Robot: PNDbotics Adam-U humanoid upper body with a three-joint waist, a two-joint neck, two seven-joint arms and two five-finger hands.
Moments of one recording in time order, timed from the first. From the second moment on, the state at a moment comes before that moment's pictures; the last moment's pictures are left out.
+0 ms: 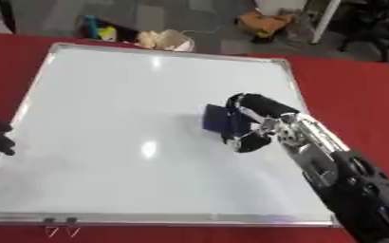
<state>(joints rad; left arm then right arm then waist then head) -0.26 0.32 0.01 -1.64 0.18 0.02 -0.30 -0.50 -0.53 0.30 -1.50 0.70 0.03 0.39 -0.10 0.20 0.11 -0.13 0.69</state>
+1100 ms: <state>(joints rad) -0.27 0.32 0.01 -1.64 0.18 0.02 -0.31 -0.54 -0.54 0.19 -1.32 0.68 0.09 0.28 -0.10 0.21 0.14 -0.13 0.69</state>
